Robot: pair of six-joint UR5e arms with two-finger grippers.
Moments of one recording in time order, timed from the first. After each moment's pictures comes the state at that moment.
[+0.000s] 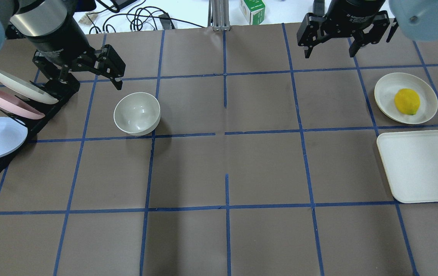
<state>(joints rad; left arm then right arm) -1.54 -1.60 -1.51 -1.62 1.55 0.07 1.60 -1.48 1.44 -1.66 -1.58 0.06</state>
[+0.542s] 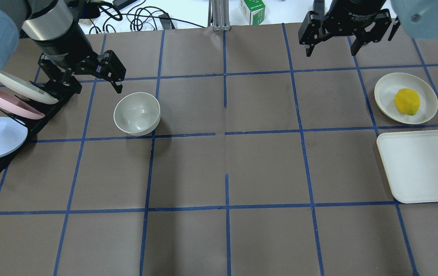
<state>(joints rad) -1.51 -1.68 -1.52 -1.55 1.57 0.13 1.59 -1.47 1.44 -1.66 -1.58 0.06</state>
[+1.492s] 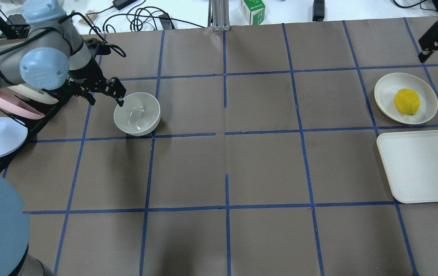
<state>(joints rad) -1.39 -2.02 -1.65 -1.12 1.56 0.32 1.05 -1.37 1.45 -1.68 -1.57 -0.60</state>
